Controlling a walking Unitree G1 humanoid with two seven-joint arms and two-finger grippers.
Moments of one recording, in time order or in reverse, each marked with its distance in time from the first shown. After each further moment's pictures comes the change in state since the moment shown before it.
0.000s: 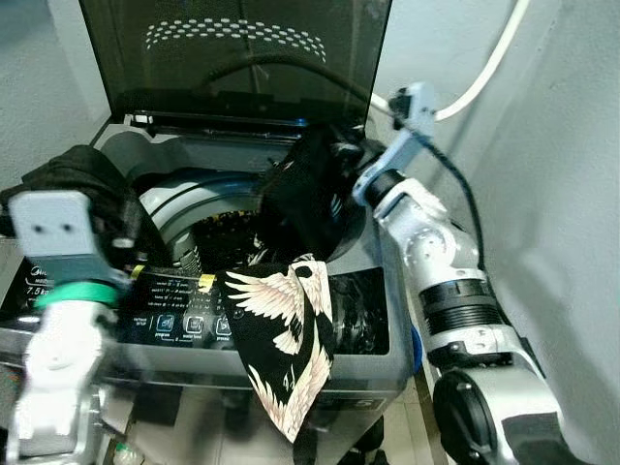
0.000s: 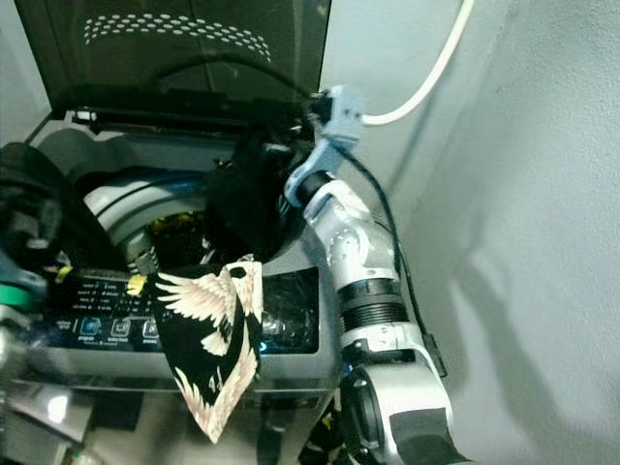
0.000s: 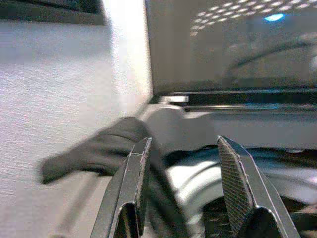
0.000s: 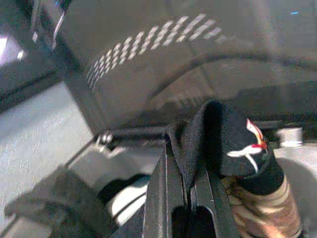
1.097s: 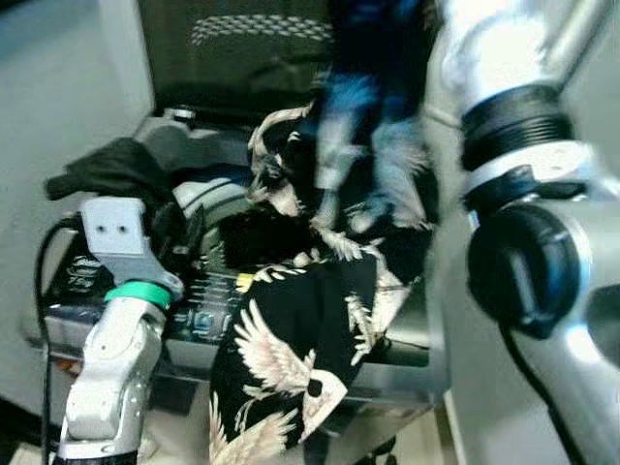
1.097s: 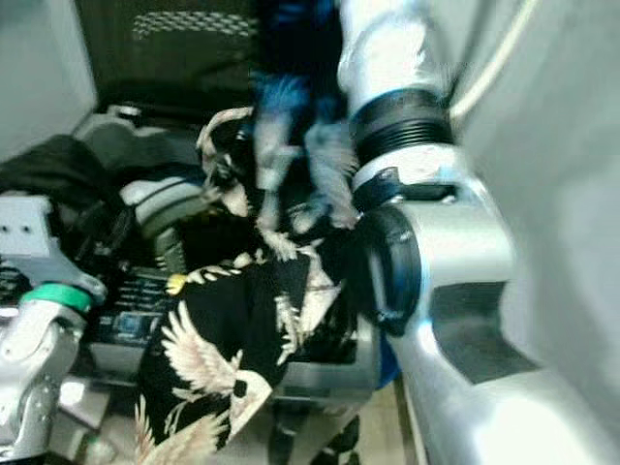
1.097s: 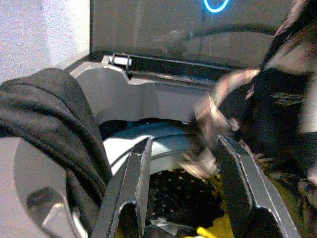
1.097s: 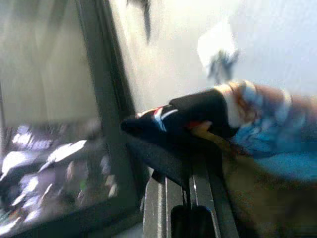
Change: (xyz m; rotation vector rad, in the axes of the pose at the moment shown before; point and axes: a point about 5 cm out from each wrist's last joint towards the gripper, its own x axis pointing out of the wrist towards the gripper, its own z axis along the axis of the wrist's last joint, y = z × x) left arm 0.003 -0.056 -0.022 -0.303 0.054 -0.188; right arm 0.060 0.112 0.123 -0.081 -0.409 0.376
